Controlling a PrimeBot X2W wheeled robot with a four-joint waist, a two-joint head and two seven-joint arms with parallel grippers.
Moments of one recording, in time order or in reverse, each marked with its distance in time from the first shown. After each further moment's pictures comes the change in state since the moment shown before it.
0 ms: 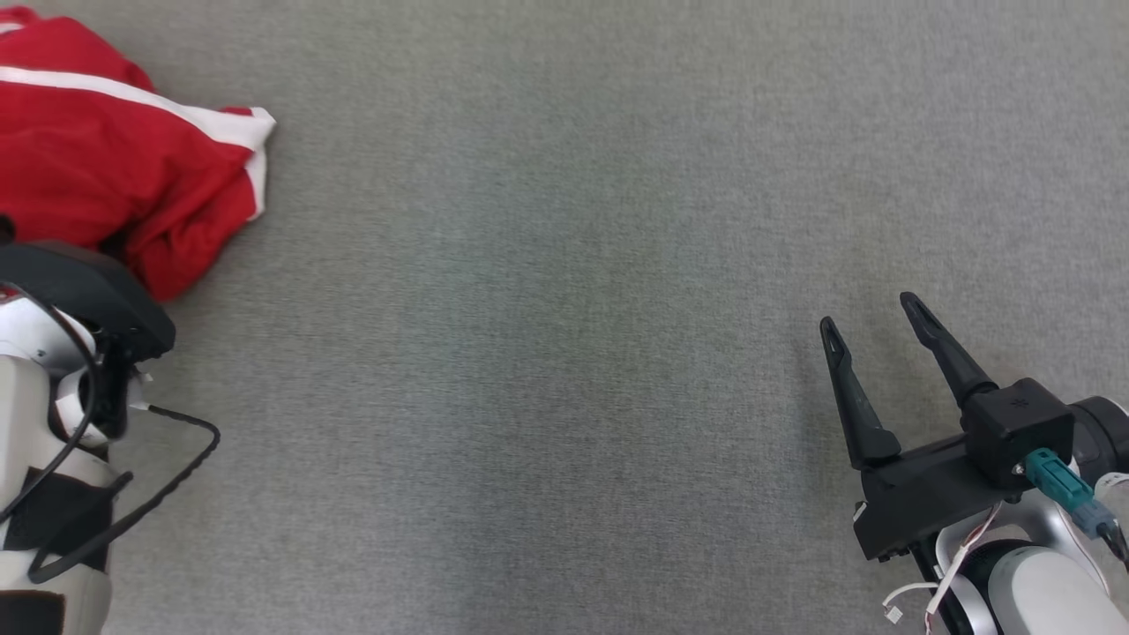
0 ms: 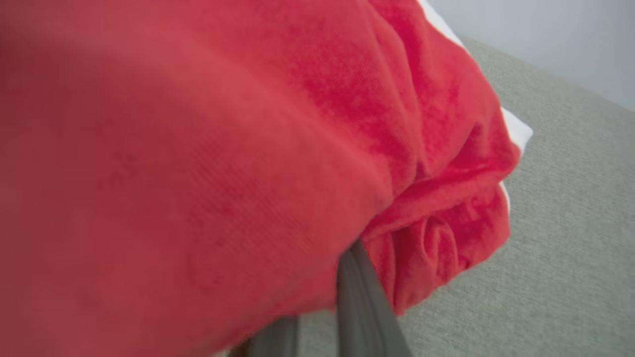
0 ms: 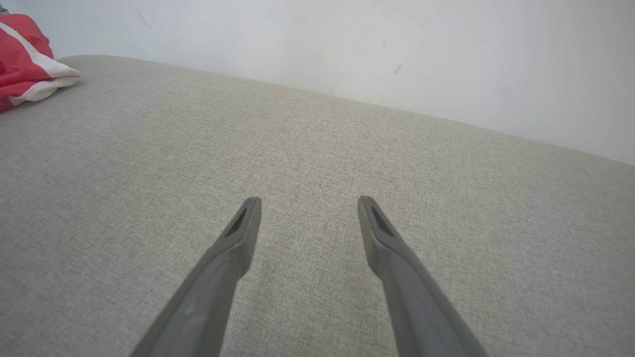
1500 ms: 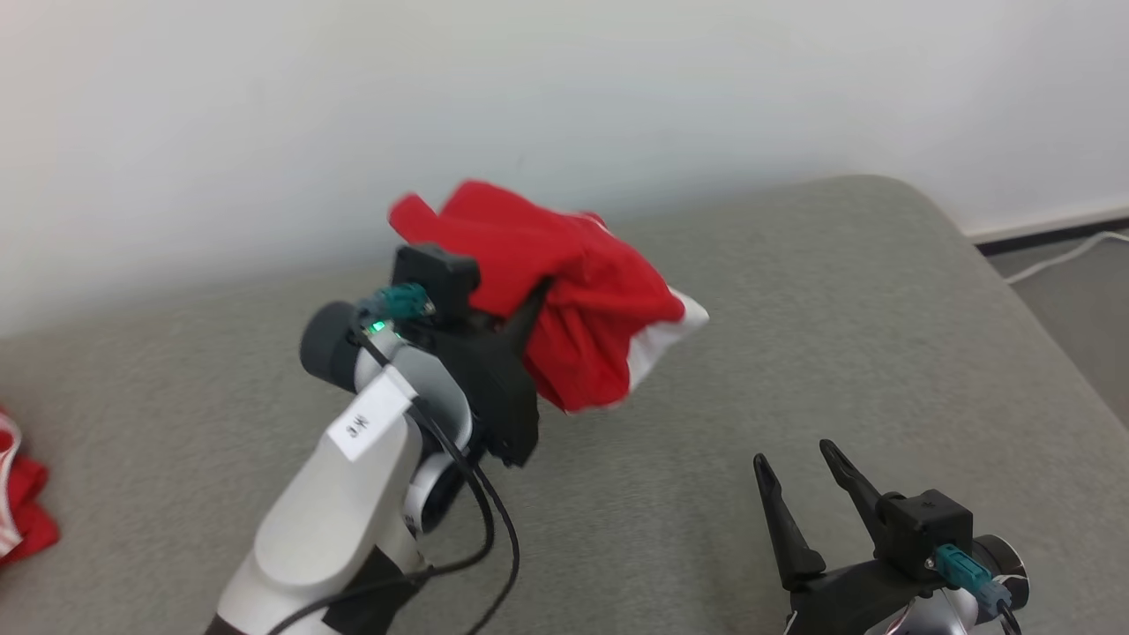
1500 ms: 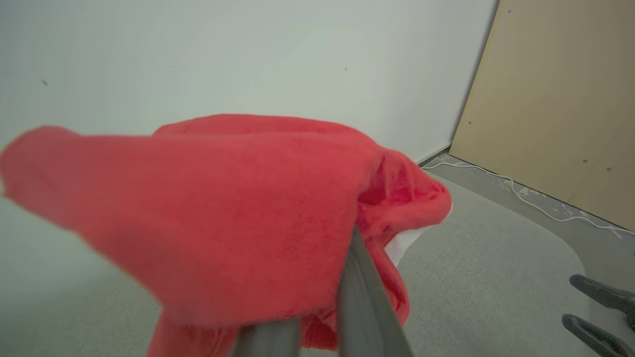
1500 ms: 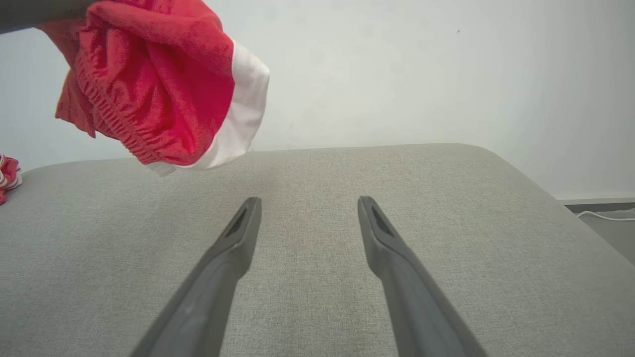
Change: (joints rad) left arm 0.090 -0.247 -0.447 -0.250 0.102 -0.170 -0.108; right arm 0.142 0.142 0.051 0.190 0.083 0.005 -0.081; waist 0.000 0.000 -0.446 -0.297
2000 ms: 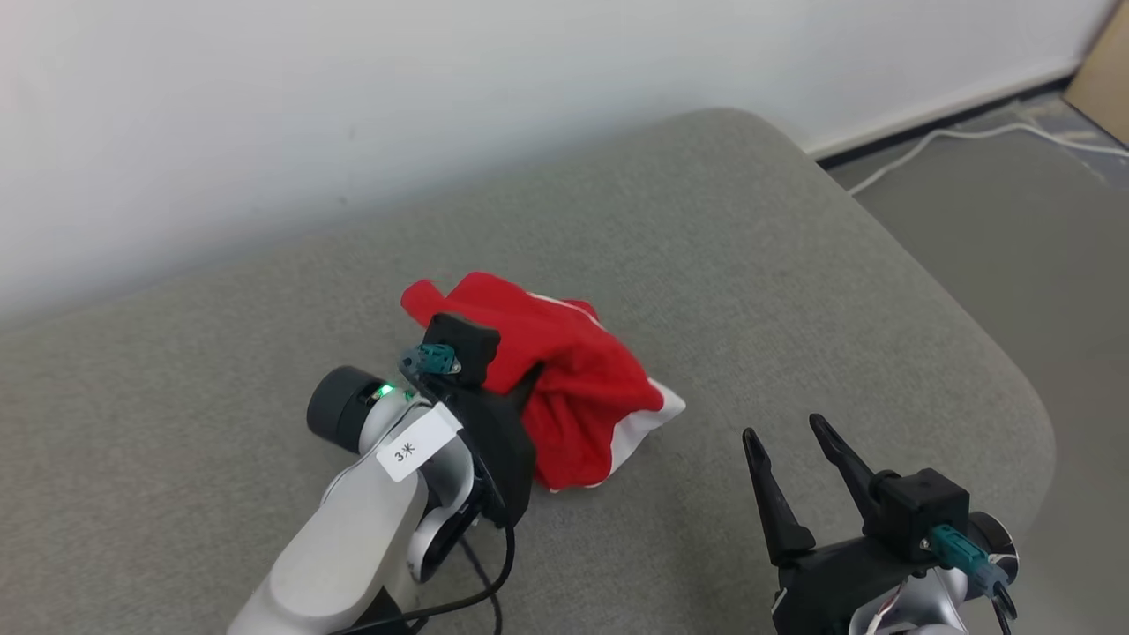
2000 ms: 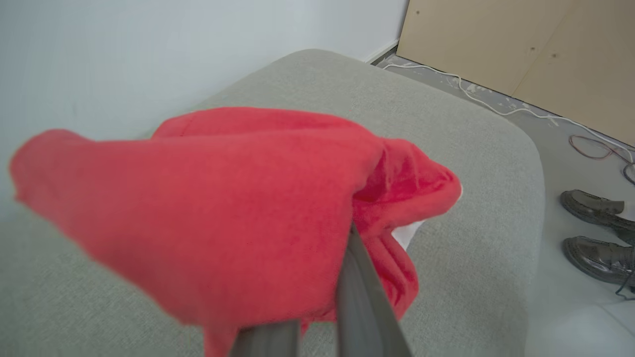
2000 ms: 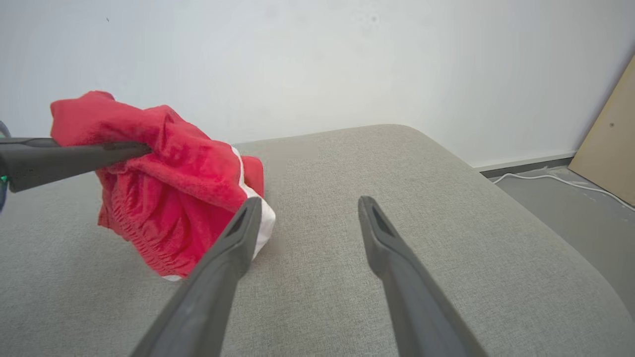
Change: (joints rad) left arm 0.052 0.011 -0.076 0.094 0.037 0.000 0.058; right arm -0.037 0.017 0.009 -0.008 0.008 0.000 -0.008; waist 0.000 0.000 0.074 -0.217
